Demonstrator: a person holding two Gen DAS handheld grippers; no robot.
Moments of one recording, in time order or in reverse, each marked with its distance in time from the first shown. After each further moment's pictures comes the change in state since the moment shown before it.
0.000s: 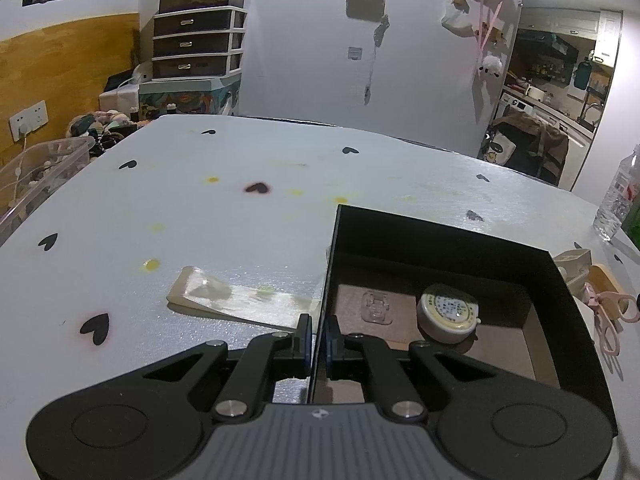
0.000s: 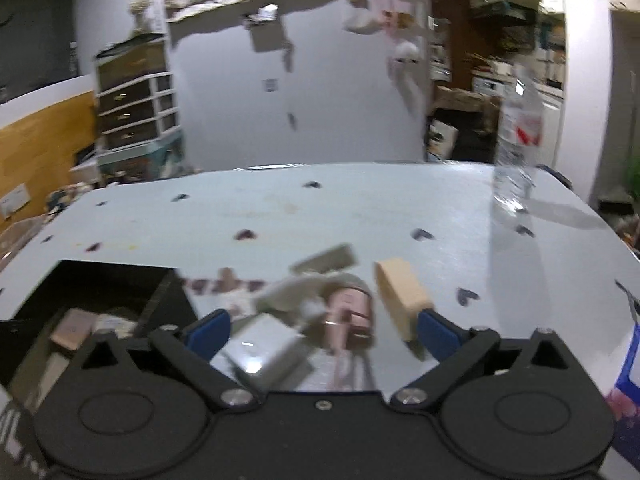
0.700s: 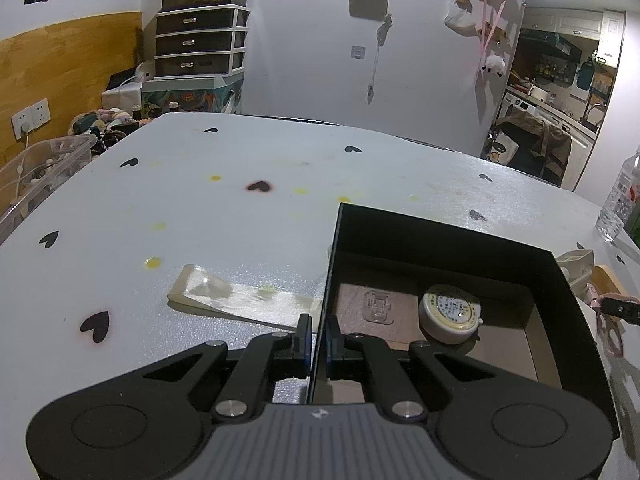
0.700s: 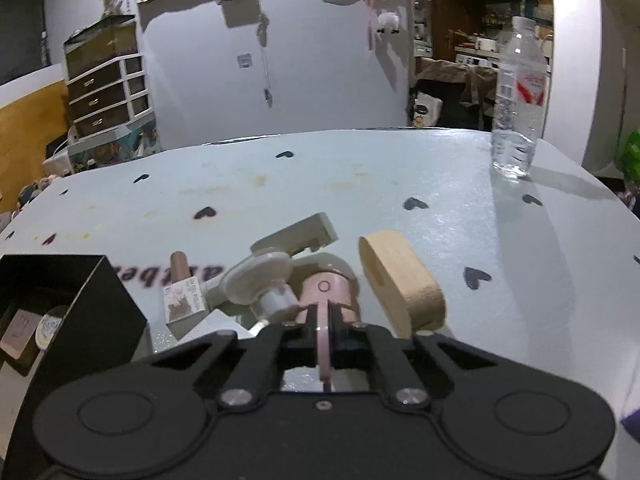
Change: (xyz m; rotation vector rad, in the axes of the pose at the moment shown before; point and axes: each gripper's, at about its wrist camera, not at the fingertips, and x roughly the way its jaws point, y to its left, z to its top) left arm 0.002 -0.001 0.000 -0.008 0.002 0.004; right arm 0.058 -0.009 -0.008 0.028 0.049 -0.049
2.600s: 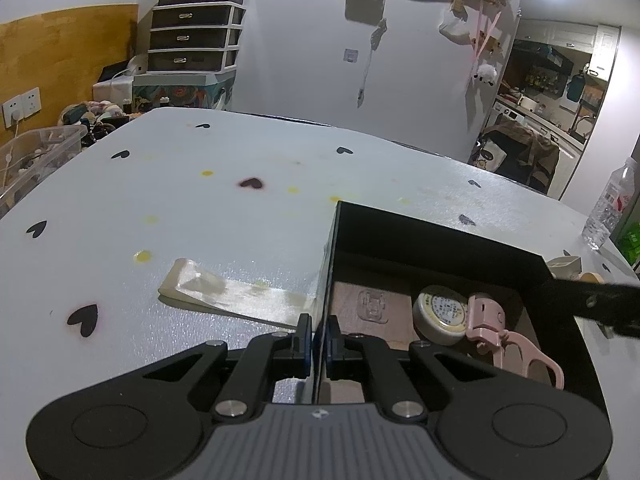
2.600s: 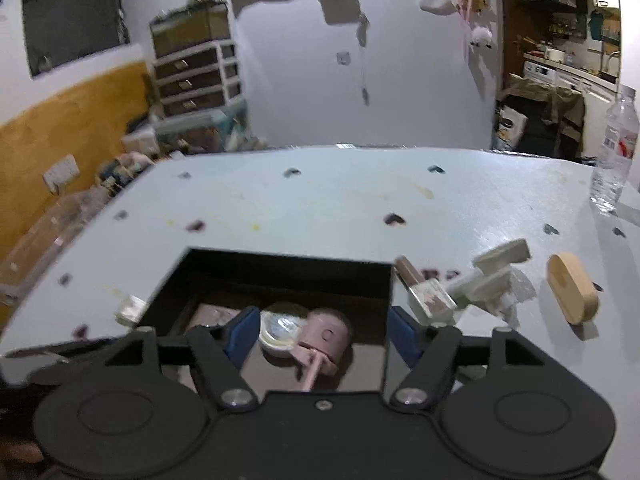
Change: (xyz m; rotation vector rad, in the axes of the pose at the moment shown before) left arm 0.001 0.011 -0.003 -0.026 -0.008 -0.059; right arm -0.077 0.157 0.014 -0.079 0.024 0.206
